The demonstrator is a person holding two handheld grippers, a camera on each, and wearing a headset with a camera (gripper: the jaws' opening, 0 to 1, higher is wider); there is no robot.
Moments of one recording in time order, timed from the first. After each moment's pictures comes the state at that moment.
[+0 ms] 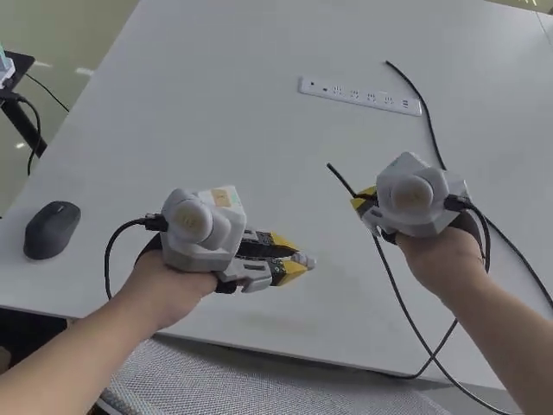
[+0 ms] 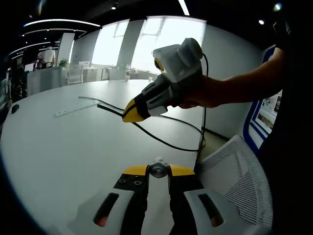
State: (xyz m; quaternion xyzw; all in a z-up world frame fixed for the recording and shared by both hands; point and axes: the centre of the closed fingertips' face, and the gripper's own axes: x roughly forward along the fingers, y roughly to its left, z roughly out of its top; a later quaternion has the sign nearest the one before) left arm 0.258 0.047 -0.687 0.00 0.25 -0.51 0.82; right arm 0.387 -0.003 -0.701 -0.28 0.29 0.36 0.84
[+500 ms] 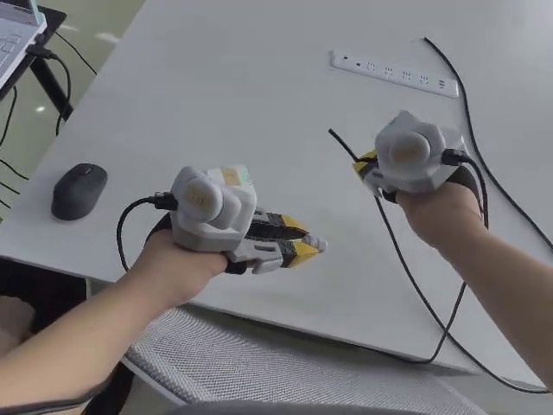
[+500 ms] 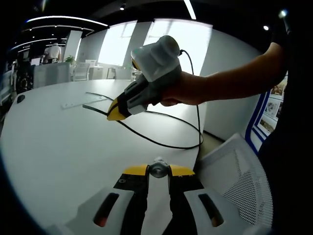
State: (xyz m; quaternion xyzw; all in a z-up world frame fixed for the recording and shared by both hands) left arm 0.248 0.073 -0.697 -0.02 0.26 -0.49 0.83; right arm 0.410 0.048 -0.722 -0.32 0.29 0.40 0.81
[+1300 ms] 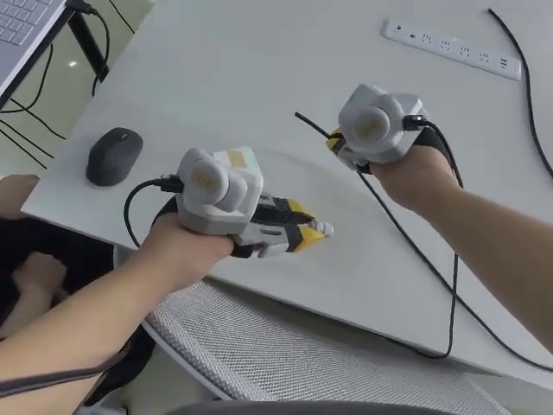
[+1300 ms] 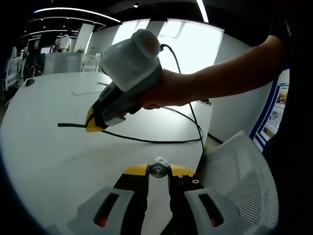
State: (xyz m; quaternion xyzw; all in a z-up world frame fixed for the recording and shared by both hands) left arm 0.245 0.105 -0.718 -0.05 0.28 -0.46 0.84; right arm 0.398 0.155 -0.775 -0.38 0.27 0.51 0.72
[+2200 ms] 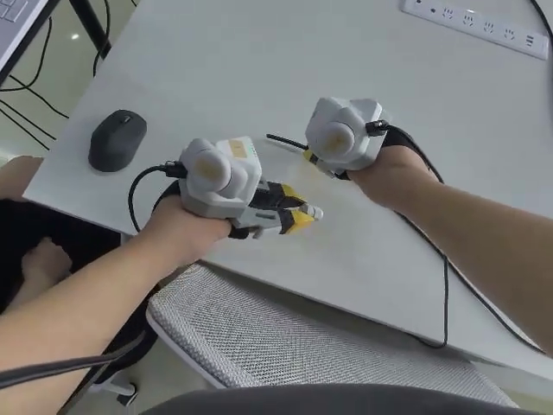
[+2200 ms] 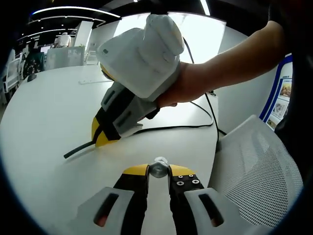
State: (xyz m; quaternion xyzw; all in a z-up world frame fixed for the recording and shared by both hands) left arm 0.264 0.133 -0.771 -0.03 0.30 -0.46 0.84; right arm 0.365 0.180 -0.816 -0.42 0.28 0.56 0.66
